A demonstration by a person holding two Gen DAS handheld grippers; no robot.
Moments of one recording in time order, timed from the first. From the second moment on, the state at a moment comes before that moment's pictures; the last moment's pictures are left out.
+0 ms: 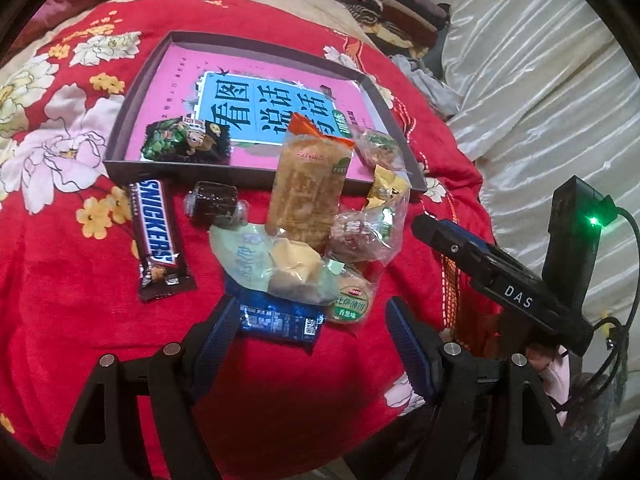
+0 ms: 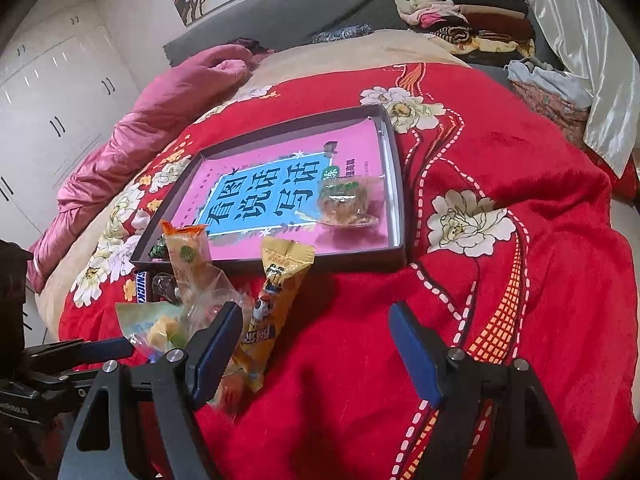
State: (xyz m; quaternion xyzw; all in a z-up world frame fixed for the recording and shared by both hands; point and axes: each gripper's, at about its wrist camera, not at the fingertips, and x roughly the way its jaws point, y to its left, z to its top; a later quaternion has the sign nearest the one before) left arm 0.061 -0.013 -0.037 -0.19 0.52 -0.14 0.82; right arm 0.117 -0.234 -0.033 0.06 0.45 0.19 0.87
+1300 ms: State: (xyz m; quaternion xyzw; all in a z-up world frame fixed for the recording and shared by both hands) left arm 0.101 -0.015 -0.065 -0.22 0.53 -0.12 0.81; right arm 0.149 -0.200 -0.070 0.10 0.49 0.28 0.82
